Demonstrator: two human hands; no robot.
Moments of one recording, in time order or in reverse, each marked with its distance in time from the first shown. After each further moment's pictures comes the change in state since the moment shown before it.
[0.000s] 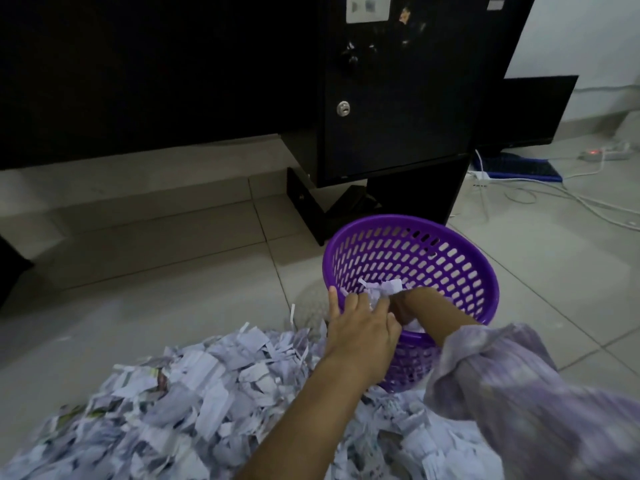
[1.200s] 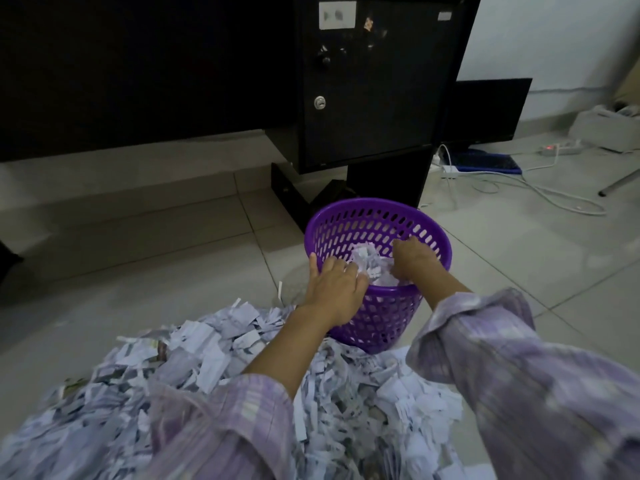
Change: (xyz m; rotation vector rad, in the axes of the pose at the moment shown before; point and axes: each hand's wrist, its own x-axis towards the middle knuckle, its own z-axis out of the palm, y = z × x) left_hand 0.001 -0.009 0.009 -0.108 0.006 0.028; right_hand -0.039 0.034 0.011 0.183 0.323 0.263
